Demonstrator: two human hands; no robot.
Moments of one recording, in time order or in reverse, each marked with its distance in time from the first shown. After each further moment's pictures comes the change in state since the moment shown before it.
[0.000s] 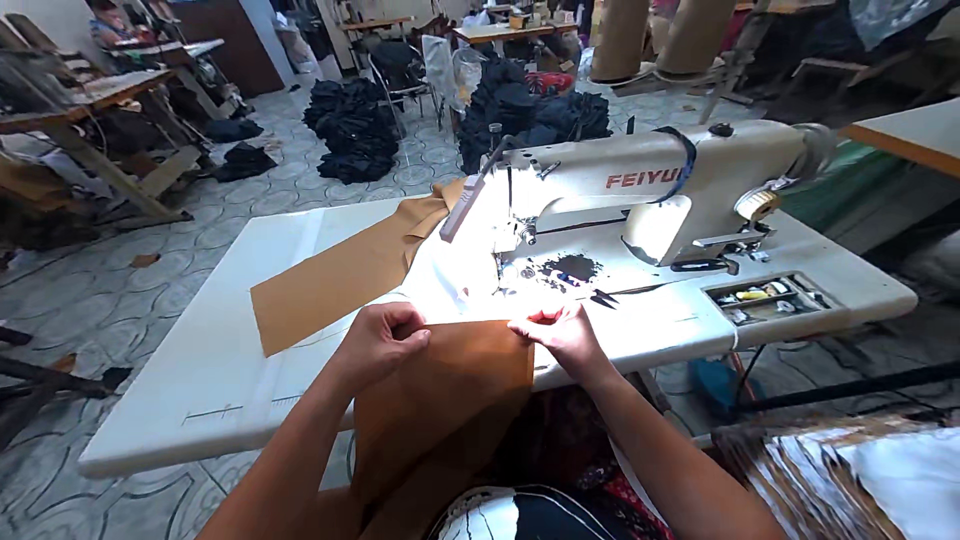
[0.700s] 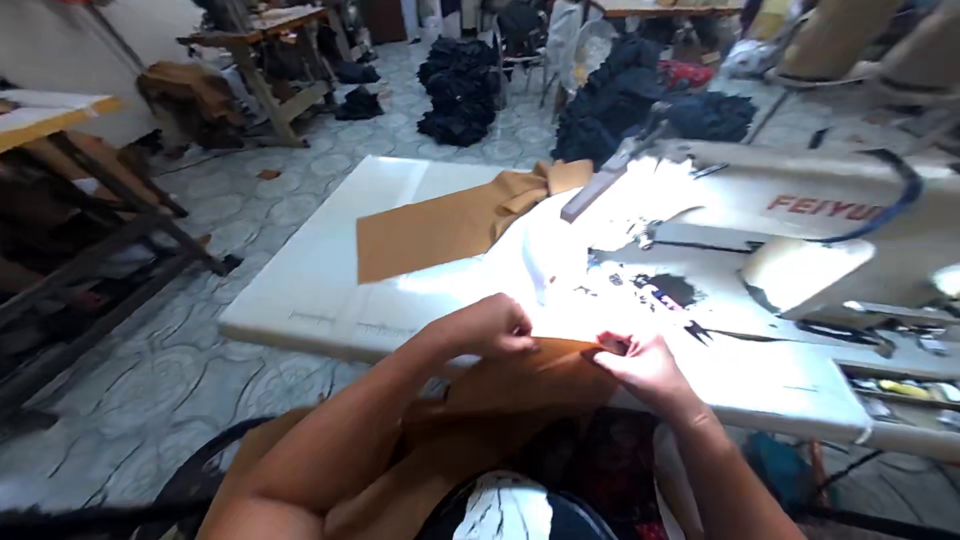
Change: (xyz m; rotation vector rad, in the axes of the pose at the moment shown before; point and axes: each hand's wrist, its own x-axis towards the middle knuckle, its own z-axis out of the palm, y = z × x) left_hand 0.004 -0.011 0.031 0.161 -0.425 0.159; right_hand -0.008 -0.002 -0.007 -0.304 -0.321 0.048
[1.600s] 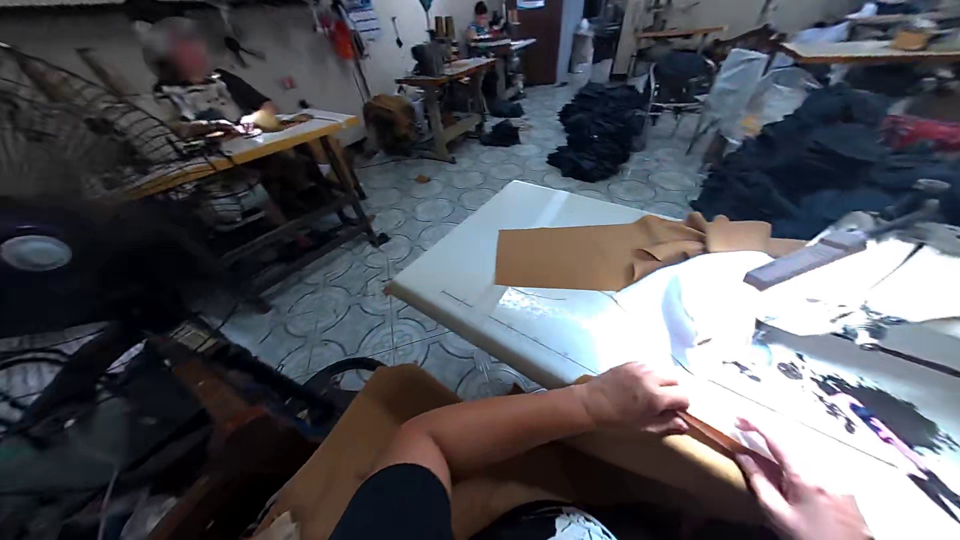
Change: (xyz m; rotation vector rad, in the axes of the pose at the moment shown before) left_hand 0.006 -0.012 0.072 0.299 0.434 0.105; right_hand -0.014 0.046 0.011 -0.475 -0.011 -0.255
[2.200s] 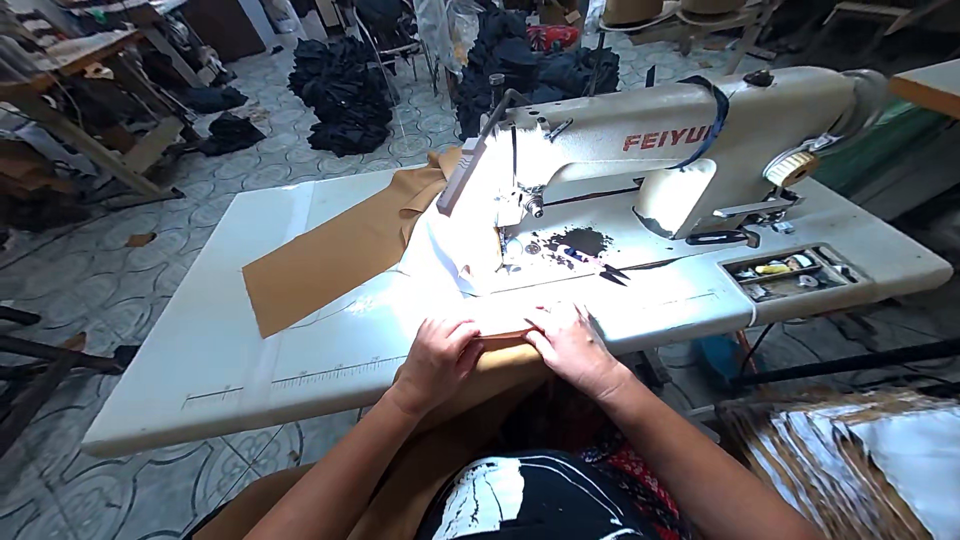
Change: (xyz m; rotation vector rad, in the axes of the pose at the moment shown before) left_hand -0.009 -0.009 0.009 0.102 0.142 0.030; right_hand 0.007 -0.016 -0.002 -0.143 -0.015 0.206
